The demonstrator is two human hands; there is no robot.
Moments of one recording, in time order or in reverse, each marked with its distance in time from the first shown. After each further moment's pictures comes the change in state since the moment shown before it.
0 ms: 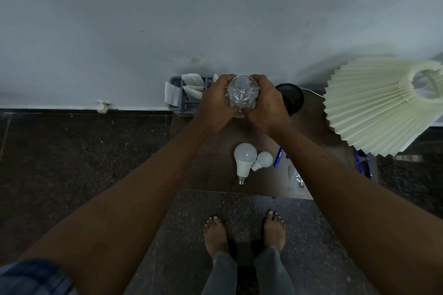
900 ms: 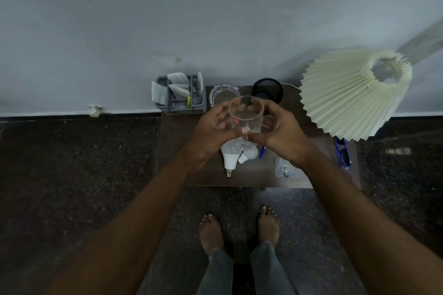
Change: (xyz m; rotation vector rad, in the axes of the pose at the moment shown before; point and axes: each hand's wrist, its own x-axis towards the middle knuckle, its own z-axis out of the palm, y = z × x) left_hand -0.080 0.056 0.019 -0.582 -0.200 -0.334; right_hand -0.092 0.002 -0.075 0.523 -0.239 0.187
